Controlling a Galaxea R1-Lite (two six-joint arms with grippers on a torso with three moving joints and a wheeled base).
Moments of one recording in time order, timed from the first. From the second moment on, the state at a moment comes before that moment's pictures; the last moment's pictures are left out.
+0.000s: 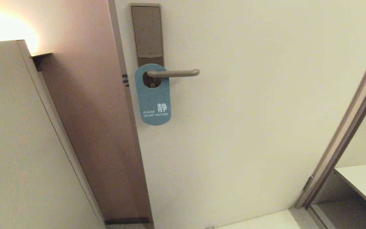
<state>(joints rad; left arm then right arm) 0.00 0.02 0.00 -0.04 0.01 0.01 -0.01 0.00 0.00 -0.02 0.02 -0.04</state>
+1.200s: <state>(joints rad) 0.00 0.00 0.00 0.00 0.00 0.06 -0.01 0.00 0.00 -0.02 0.02 -0.04</state>
